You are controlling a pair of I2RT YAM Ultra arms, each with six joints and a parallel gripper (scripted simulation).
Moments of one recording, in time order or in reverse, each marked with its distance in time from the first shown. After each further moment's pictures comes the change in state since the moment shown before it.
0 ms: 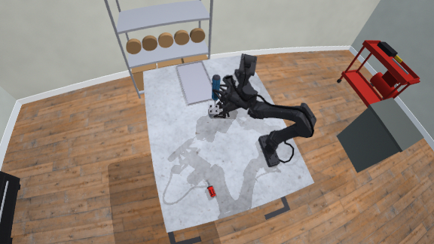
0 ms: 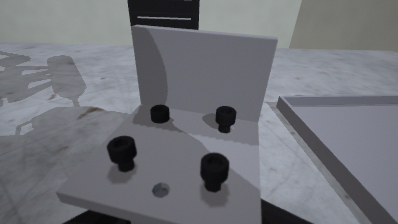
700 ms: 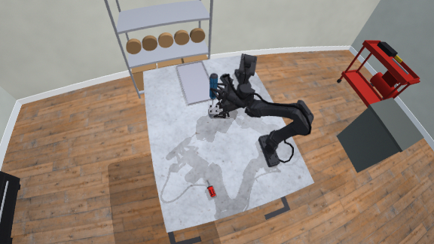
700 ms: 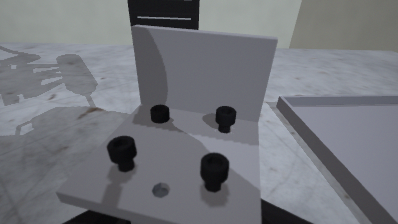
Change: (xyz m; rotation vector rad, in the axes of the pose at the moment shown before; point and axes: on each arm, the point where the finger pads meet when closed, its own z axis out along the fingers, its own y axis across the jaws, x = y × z) left arm -0.001 0.000 0.015 0.000 -0.004 0.000; right arm 0.000 0.000 0.000 0.000 0.000 0.000
